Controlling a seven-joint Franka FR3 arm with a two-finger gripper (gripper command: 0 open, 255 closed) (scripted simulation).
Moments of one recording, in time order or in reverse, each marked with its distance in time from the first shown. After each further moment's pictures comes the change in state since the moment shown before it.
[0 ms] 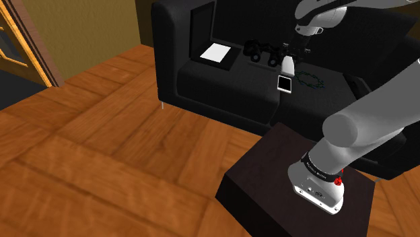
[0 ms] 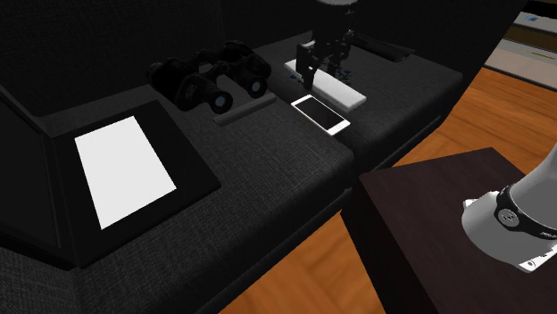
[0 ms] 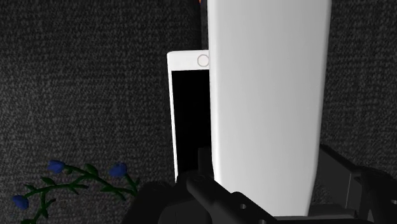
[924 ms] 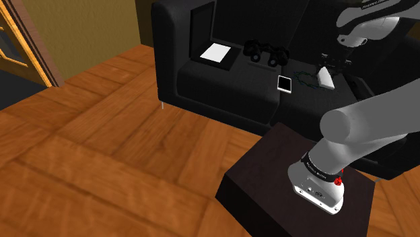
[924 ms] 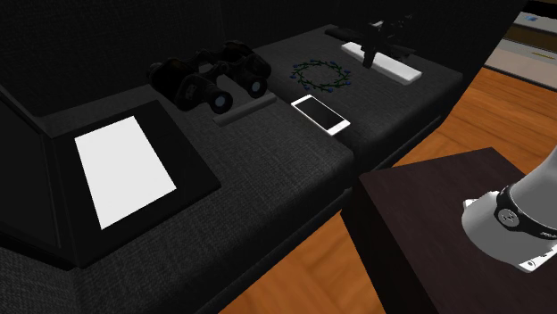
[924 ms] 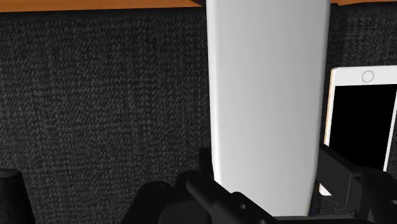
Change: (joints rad) arm -0.164 -0.226 -0.190 -0.185 -0.119 -0.016 -0.273
